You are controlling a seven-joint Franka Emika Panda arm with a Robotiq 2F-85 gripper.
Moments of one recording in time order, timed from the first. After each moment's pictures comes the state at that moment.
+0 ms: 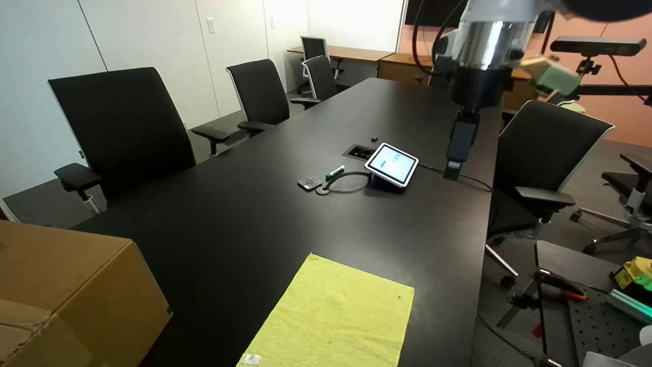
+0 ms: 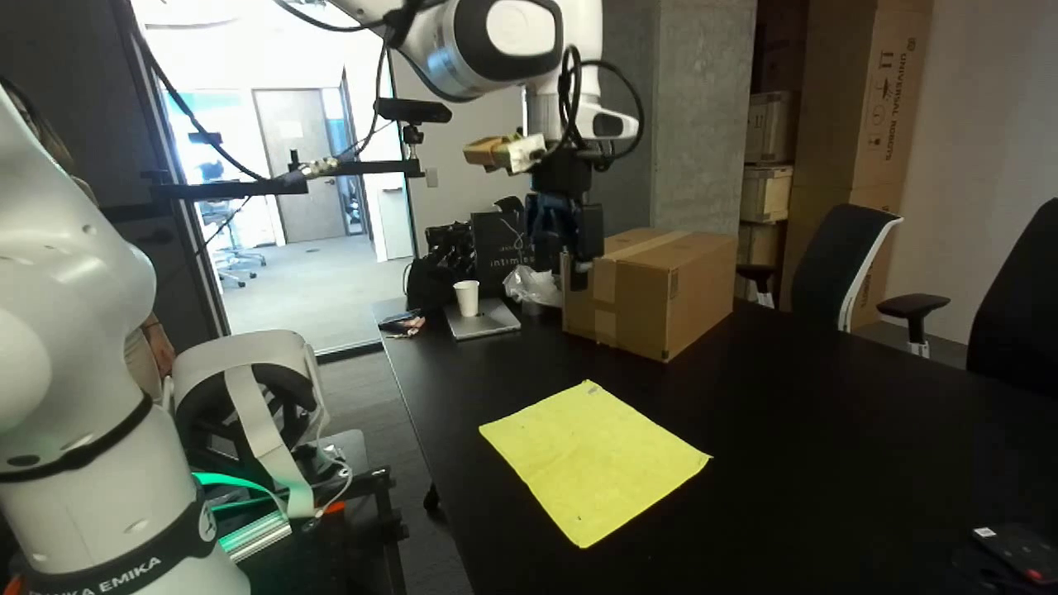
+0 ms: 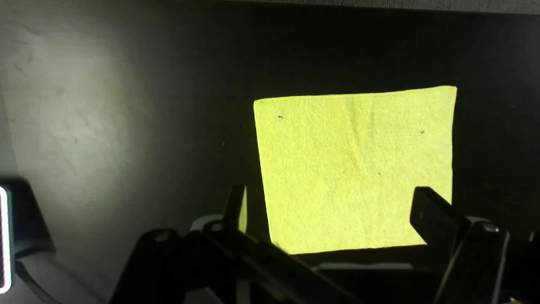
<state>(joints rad) 0.06 -0.20 0.05 -2.29 0.02 2.07 0.02</state>
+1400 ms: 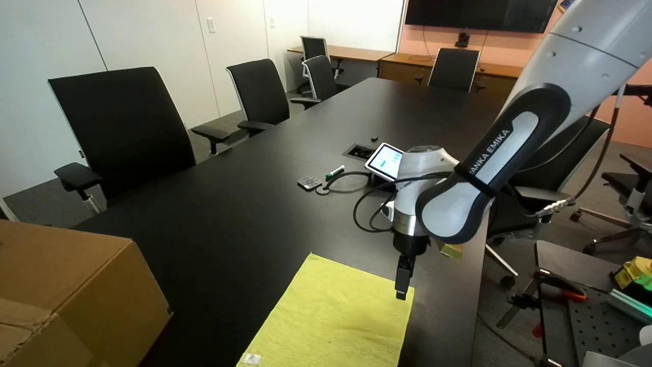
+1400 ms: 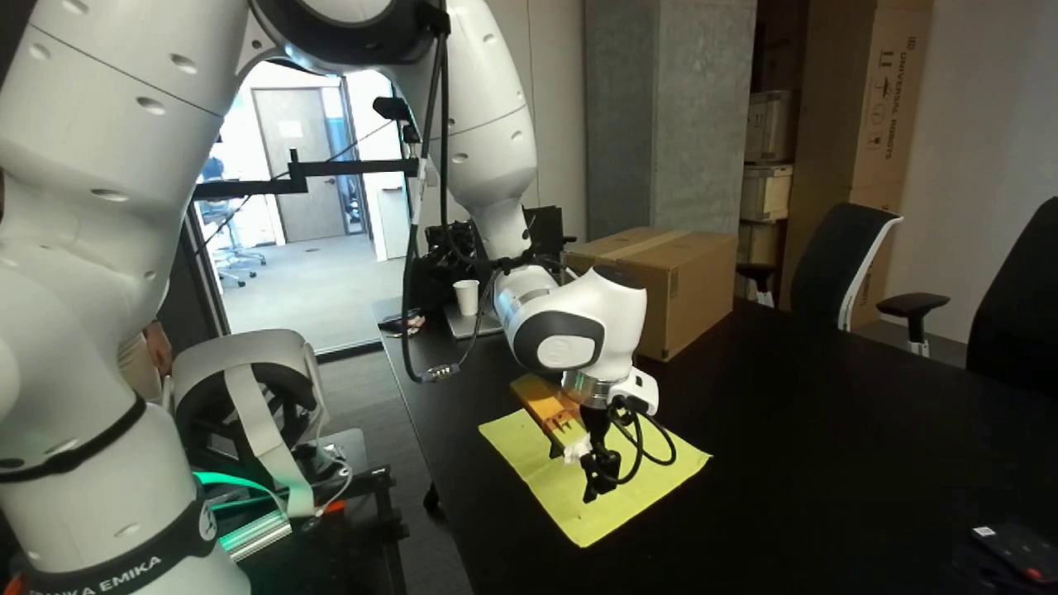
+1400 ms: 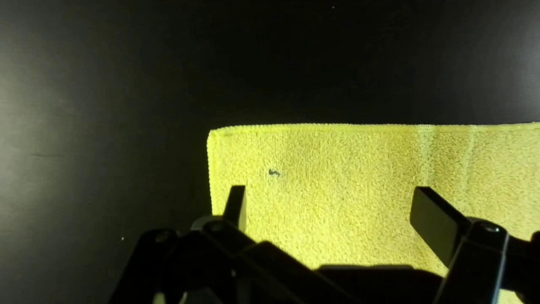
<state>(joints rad) -0.05 0.58 0.15 -2.26 0.21 2.71 -0.28</state>
